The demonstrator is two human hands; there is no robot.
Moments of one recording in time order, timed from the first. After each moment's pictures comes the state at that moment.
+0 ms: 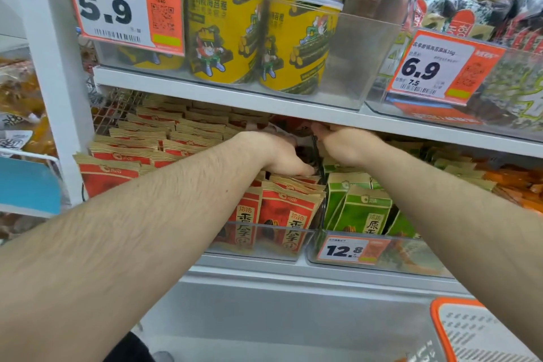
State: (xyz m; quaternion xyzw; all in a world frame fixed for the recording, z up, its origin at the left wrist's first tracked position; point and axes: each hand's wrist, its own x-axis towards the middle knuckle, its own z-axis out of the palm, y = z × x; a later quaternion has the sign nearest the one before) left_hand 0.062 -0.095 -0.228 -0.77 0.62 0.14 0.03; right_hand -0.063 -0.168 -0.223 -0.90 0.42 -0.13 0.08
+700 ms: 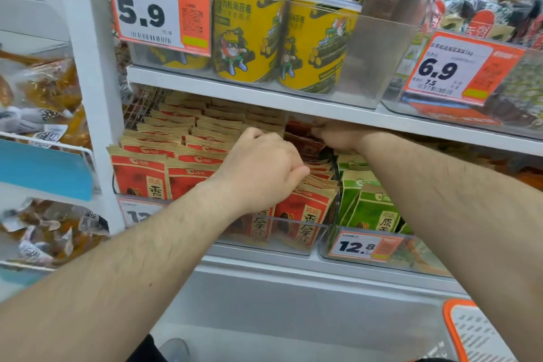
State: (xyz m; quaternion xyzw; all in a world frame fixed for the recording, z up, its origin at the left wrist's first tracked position) left_hand 0.069 -0.009 -0.248 -0.67 0.72 -0.08 -0.17; right_hand -0.027 -0.206 -0.235 -0.92 0.39 -0.06 0.10
